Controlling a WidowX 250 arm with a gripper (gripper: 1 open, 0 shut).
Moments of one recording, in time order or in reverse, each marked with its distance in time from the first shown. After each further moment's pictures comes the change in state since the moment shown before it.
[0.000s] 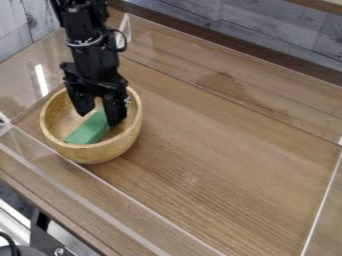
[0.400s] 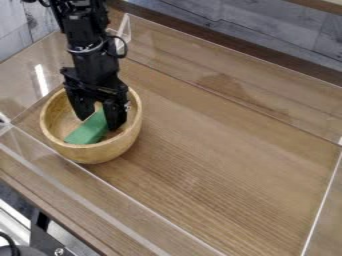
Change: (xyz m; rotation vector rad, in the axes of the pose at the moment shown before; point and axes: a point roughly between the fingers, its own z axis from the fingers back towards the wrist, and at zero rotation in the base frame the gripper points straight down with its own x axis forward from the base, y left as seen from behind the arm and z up) arm 0.000 0.001 -0.006 0.007 -0.003 0.011
